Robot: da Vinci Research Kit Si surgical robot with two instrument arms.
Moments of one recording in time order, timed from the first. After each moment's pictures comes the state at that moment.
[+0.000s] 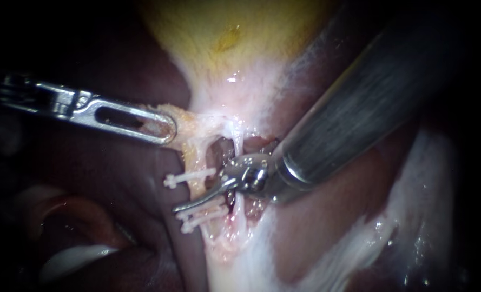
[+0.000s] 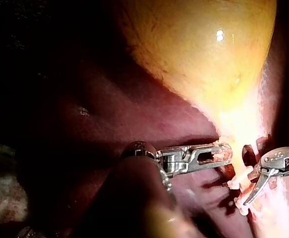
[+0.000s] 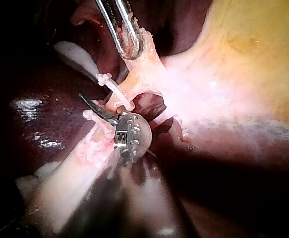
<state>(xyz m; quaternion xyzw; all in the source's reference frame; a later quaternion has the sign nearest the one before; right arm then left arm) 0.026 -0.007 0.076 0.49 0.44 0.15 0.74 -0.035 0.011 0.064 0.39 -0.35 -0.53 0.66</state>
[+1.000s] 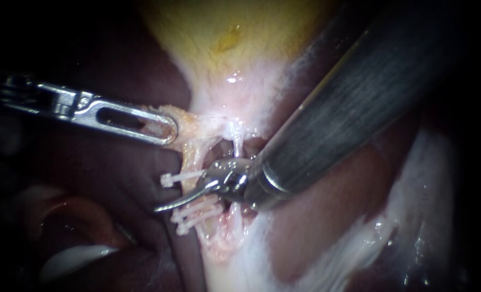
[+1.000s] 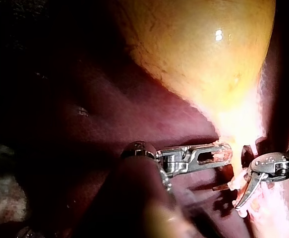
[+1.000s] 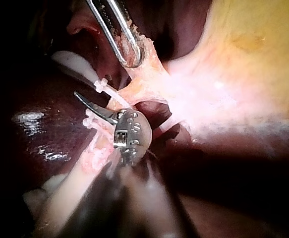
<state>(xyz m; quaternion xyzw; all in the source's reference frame) 0.028 -0.007 0.077 0.50 0.48 0.16 0.71 -0.035 0.011 0.064 0.39 -0.35 -0.53 0.66</state>
